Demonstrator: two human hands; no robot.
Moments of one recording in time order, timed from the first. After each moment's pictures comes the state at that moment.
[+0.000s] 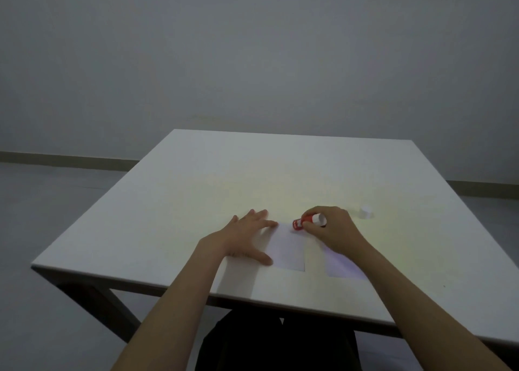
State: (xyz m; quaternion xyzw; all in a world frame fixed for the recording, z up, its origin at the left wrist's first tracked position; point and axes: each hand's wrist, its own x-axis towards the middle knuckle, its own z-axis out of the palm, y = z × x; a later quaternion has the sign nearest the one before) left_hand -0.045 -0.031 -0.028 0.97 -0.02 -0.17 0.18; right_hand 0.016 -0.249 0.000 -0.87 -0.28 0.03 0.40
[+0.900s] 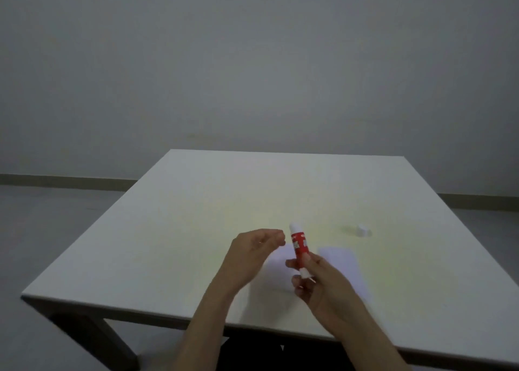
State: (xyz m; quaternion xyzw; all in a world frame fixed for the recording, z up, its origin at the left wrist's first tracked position) left_hand -0.076 -0.075 0.004 0.83 0.07 0.10 0.54; right_hand -0.058 -0.241 -0.013 -0.47 0.02 0.30 0.83
